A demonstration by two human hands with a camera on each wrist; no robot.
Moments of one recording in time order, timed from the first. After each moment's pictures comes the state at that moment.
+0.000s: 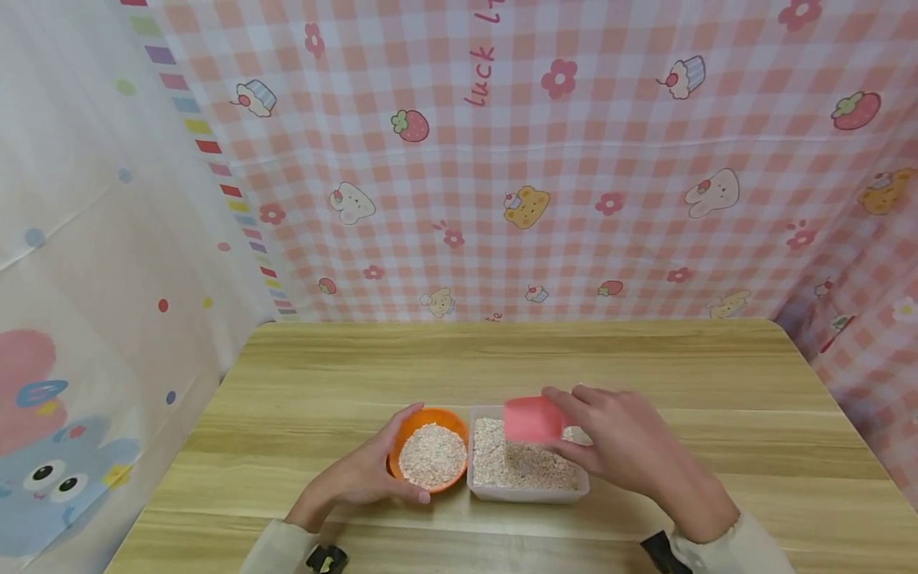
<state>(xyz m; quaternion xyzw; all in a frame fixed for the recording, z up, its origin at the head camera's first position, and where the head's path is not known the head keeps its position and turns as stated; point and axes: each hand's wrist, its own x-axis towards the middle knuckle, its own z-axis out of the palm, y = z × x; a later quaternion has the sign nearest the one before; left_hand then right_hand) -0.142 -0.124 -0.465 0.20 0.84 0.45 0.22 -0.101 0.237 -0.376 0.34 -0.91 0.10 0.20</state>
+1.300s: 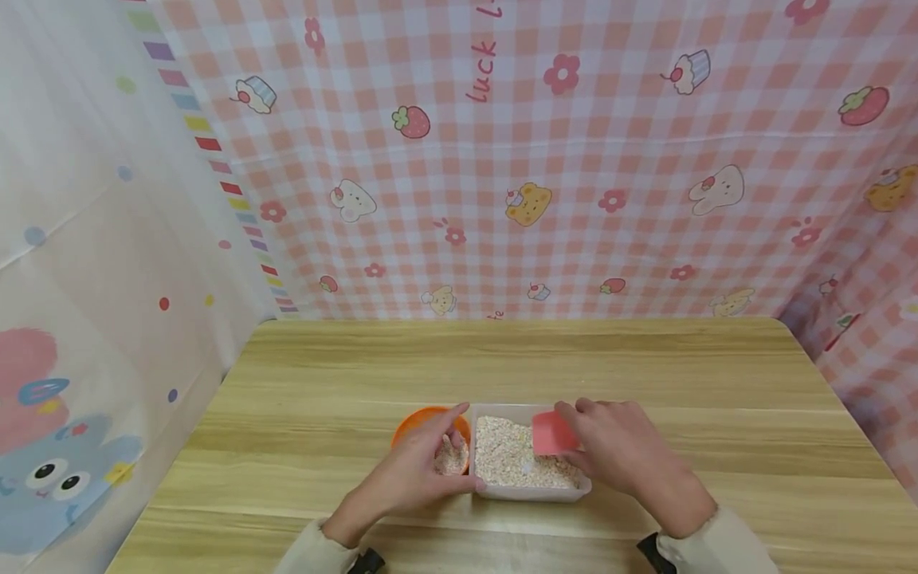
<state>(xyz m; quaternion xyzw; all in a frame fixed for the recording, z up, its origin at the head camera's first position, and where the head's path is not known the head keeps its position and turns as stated) -0.118 -0.058 -0.432 0.27 0.89 0.36 0.08 -0.106 0.230 -0.397 0.25 -0.97 0.03 0.05</state>
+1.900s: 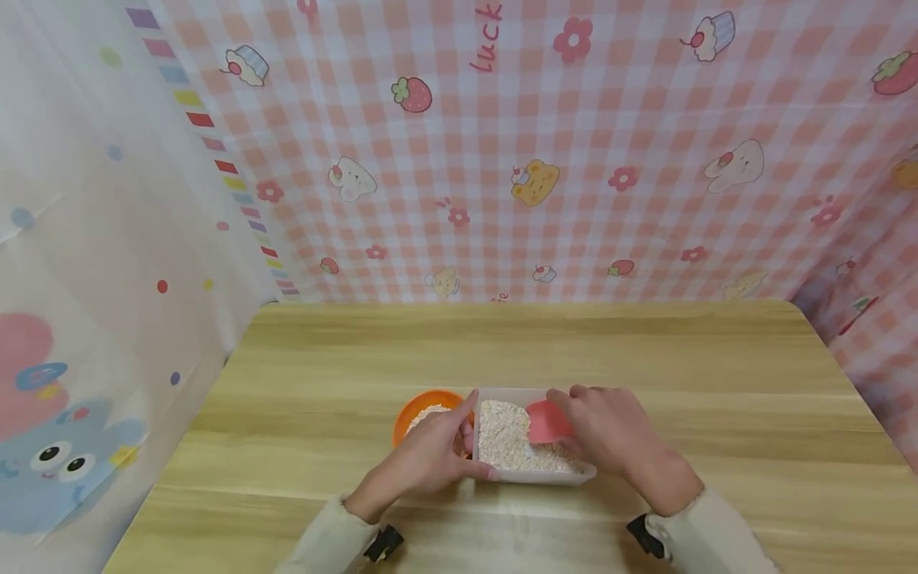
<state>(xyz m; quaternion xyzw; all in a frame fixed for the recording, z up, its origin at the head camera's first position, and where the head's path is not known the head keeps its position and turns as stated) -0.124 -0.040 -0.430 0.22 0.91 0.30 0.17 -0.116 0.218 -0.409 0.25 -0.97 0.05 0.01</state>
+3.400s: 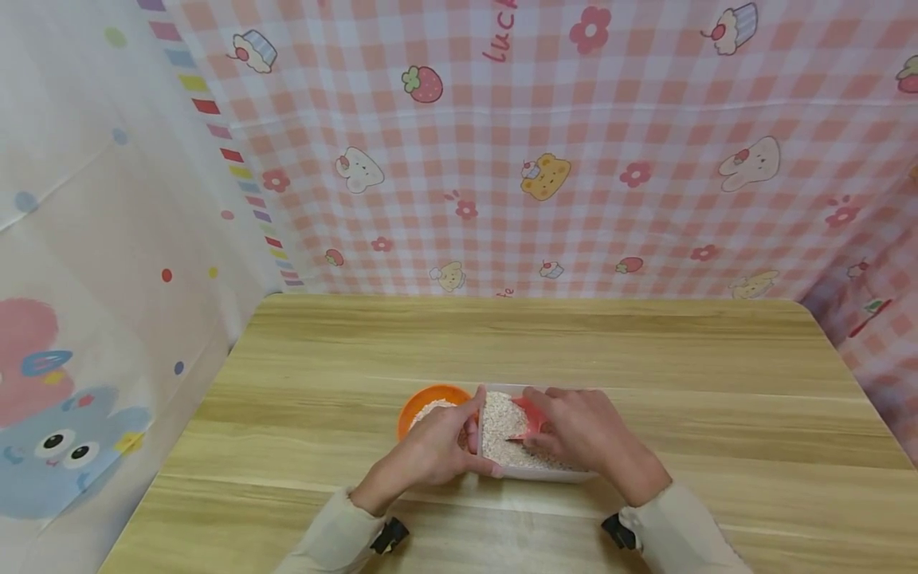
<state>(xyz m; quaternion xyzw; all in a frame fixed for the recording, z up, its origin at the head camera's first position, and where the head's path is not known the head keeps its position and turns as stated) -0.127 -0.040 -0.426 0.22 0.91 0.28 0.19 -0.130 0.196 -0.433 0.27 -0.96 0.11 -0.01</state>
